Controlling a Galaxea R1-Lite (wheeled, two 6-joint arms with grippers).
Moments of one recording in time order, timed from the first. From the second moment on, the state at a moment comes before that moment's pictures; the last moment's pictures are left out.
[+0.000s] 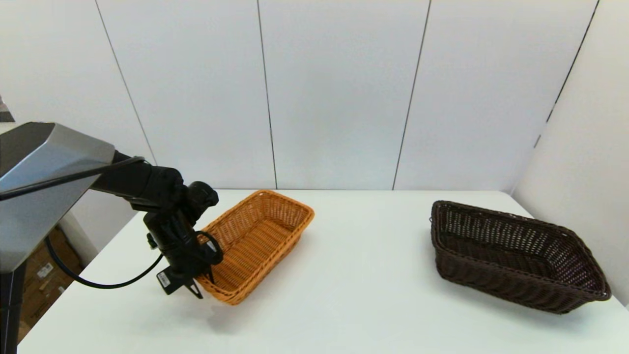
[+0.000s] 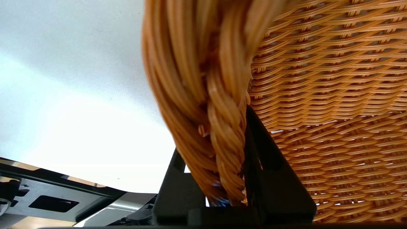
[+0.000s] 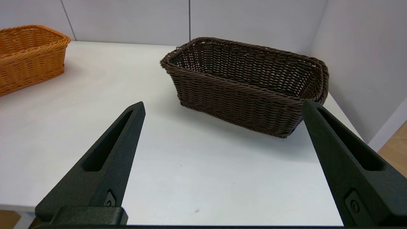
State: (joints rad) left arm -0.19 2.20 -1.37 0.75 -0.16 -1.01; right arm 0.00 0.00 0.00 0.00 0.02 -0.03
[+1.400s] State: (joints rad) left arm -0.34 2.07 -1.46 0.79 -0.40 -0.35; right arm 0.00 0.00 0.00 0.00 0.02 -0.03
